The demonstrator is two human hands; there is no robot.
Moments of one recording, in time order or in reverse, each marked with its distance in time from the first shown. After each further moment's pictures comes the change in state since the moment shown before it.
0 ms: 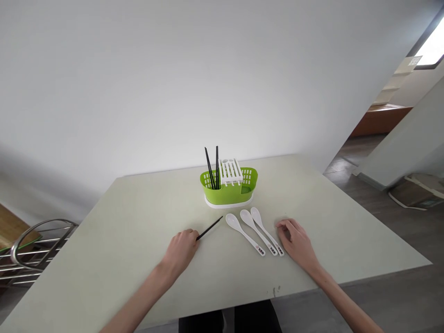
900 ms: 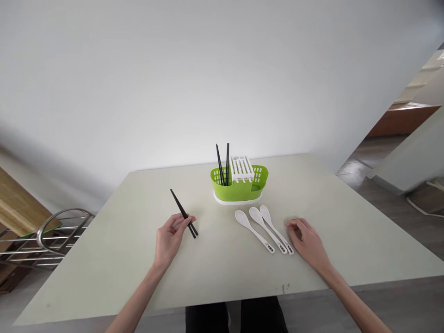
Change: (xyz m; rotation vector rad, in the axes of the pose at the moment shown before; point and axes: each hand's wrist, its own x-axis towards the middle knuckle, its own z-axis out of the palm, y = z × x) left_hand -0.023 -0.038 0.011 -1.173 0.619 -0.134; right_hand -0.003 0.010 0.002 0.036 -0.024 0.022
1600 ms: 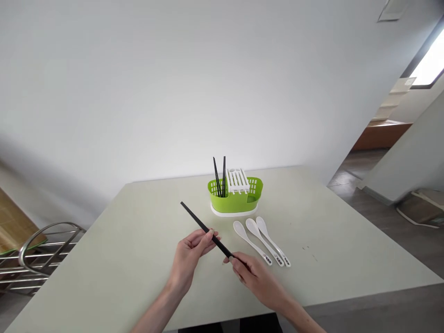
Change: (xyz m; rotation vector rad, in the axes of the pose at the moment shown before) left_hand -0.029 0.054 0.048 -0.426 -0.231 -0.305; right_hand -0.021 -0.196 0.017 0.770 -0.684 0.156
